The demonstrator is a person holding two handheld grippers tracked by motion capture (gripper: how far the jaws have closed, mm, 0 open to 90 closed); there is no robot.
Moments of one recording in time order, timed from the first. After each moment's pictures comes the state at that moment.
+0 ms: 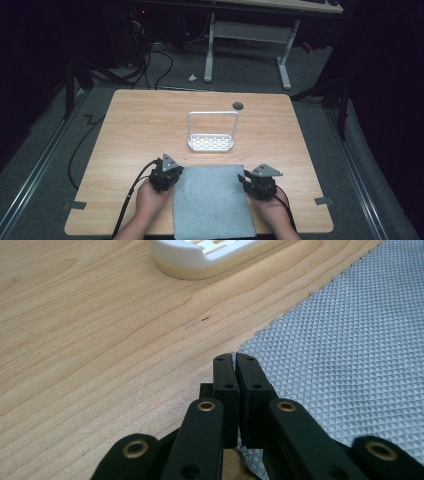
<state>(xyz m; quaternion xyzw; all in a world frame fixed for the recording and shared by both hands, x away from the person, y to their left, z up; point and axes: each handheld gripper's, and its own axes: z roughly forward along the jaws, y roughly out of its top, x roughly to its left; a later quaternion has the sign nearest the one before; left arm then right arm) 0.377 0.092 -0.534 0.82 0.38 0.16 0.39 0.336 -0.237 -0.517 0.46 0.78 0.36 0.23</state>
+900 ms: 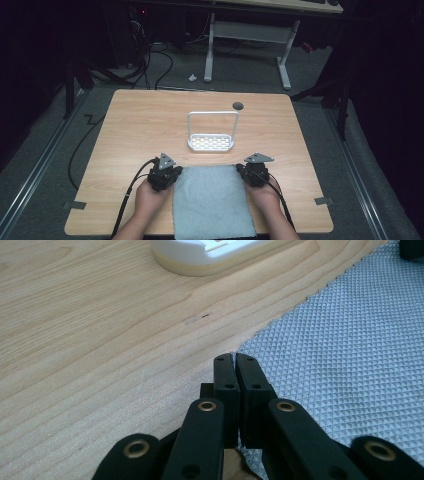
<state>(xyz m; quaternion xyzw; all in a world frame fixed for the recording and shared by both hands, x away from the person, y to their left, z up) 0.379 0.099 -0.533 0.82 0.39 0.14 0.40 0.368 -0.228 -0.529 0.48 0.78 0.35 0.20</state>
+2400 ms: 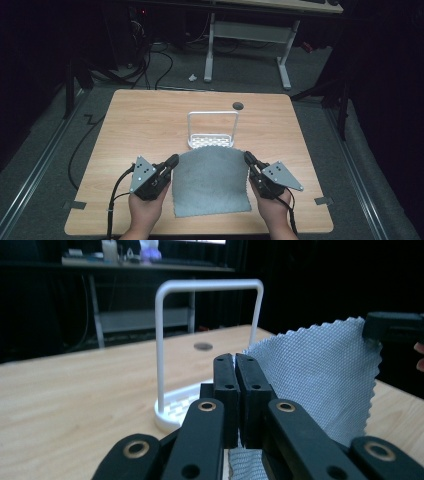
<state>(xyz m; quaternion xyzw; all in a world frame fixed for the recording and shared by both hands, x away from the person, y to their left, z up) 0.302 0.110 -0.430 0.67 0.35 0.26 0.60 0.290 -0.221 -0.434 0.39 0.66 0.52 0.38</state>
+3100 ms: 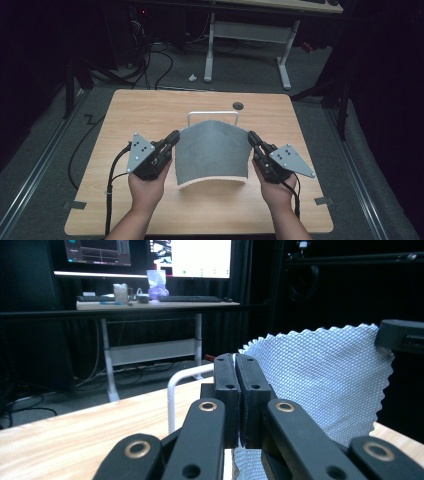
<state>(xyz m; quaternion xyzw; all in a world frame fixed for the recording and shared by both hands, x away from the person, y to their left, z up) 0.332 0.101 -0.377 0.65 0.33 0.29 0.62 0.309 -0.222 -0.378 0.36 0.63 0.55 0.41</state>
